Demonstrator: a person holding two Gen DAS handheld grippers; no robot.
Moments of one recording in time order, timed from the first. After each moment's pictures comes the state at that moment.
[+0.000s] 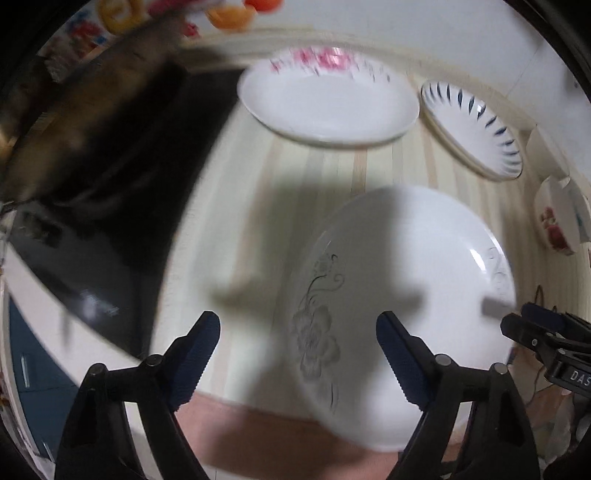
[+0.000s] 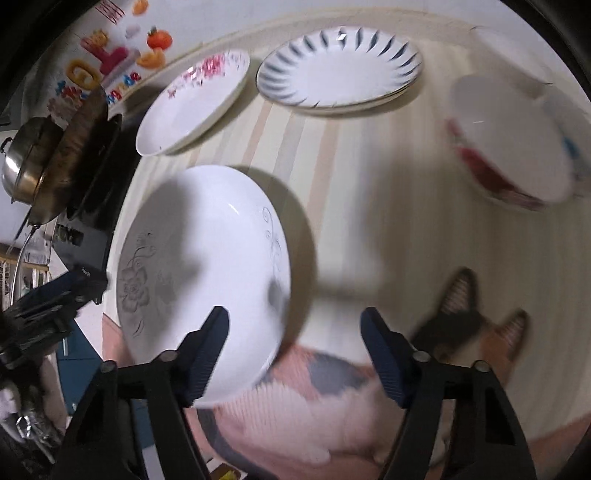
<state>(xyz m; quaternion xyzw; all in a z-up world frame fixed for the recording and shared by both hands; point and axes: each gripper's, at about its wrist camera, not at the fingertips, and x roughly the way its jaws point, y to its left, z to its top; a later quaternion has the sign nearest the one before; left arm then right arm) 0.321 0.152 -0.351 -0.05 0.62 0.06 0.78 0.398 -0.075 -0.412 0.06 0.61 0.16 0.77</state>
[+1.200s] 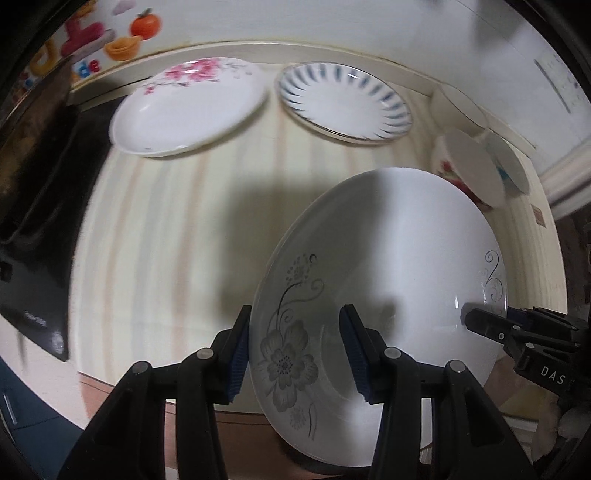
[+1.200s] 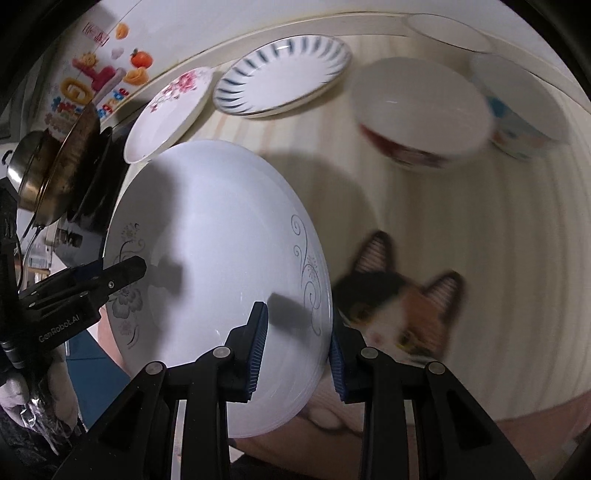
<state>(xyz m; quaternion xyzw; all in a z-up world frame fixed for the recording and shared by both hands) 0.292 0.040 -0.311 -0.04 0.61 -0.06 0.79 0.349 -0.168 -0.378 0.08 0.61 0.13 0.78</state>
